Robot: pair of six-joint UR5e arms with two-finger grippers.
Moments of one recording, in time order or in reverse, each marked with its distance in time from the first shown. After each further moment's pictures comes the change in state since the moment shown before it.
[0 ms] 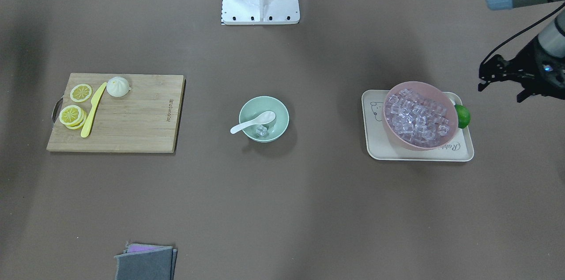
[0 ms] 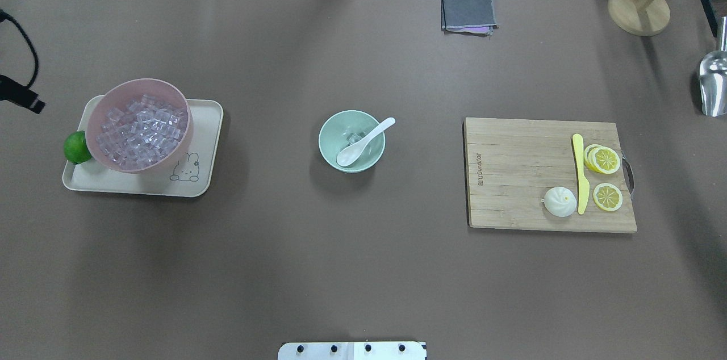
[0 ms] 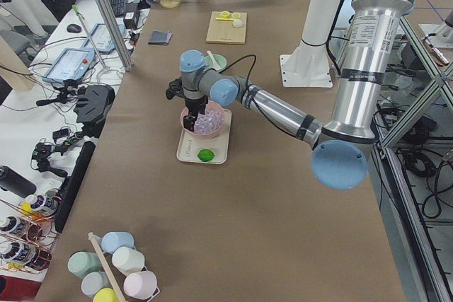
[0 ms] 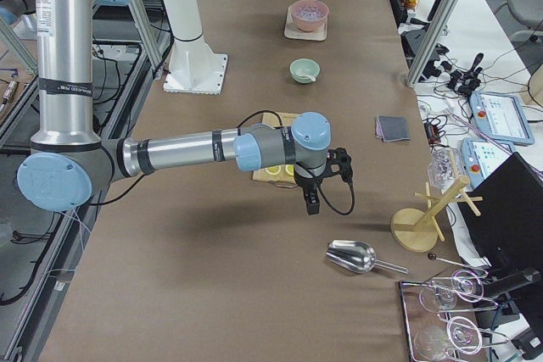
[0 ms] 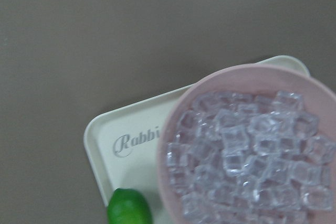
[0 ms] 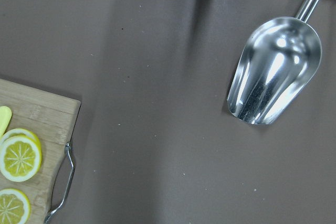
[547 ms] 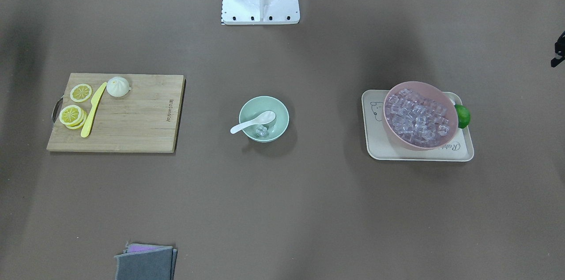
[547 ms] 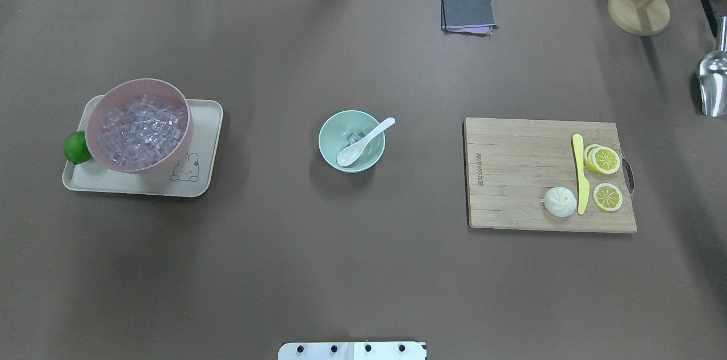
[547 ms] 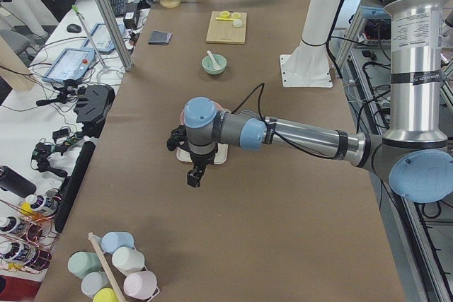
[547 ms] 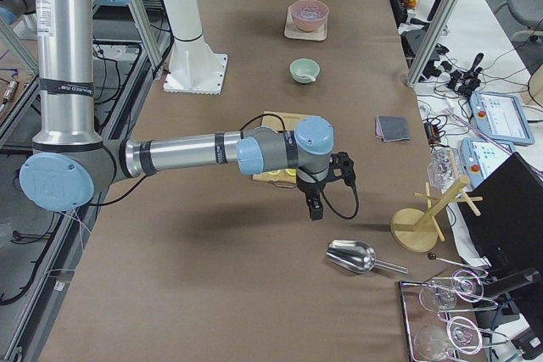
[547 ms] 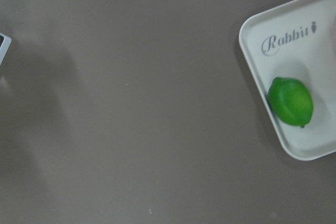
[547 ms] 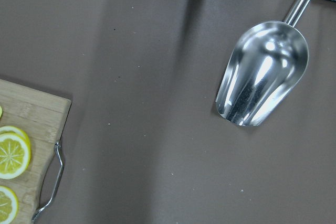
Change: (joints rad) left arm -0.235 0.161 0.037 0.044 -0.033 0.366; right arm 0.032 -0.001 -0.015 -0.004 -0.003 -0.053
